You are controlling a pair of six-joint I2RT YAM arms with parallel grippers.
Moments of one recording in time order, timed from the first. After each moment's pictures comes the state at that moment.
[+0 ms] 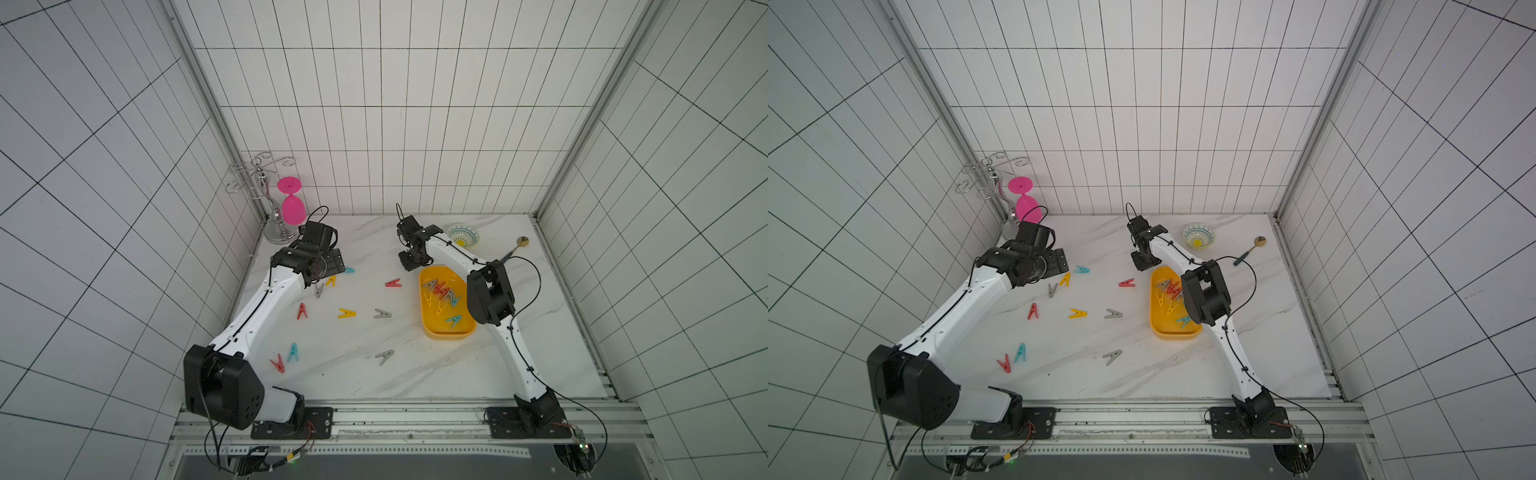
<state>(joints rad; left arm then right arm) -0.26 1.41 1.27 -0.87 -0.25 -0.54 0.66 2.51 2.23 -0.92 0.12 0.06</state>
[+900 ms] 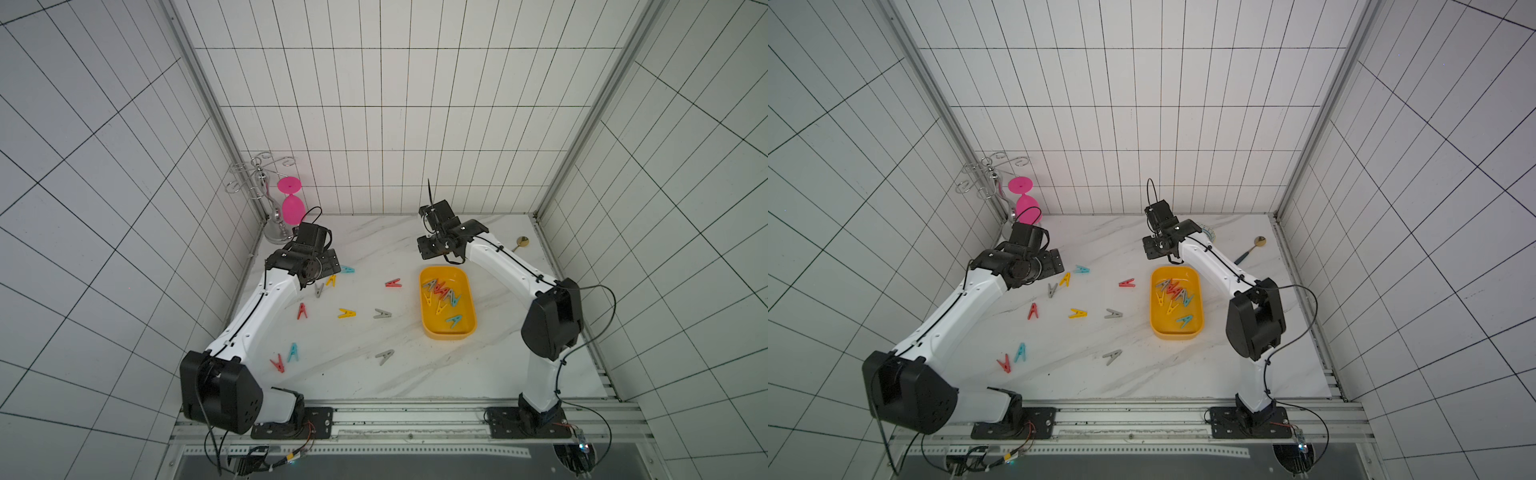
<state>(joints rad) -0.23 1.38 1.26 -0.87 -0.23 -0.54 0.65 1.85 1.69 -0.78 0.10 0.16</state>
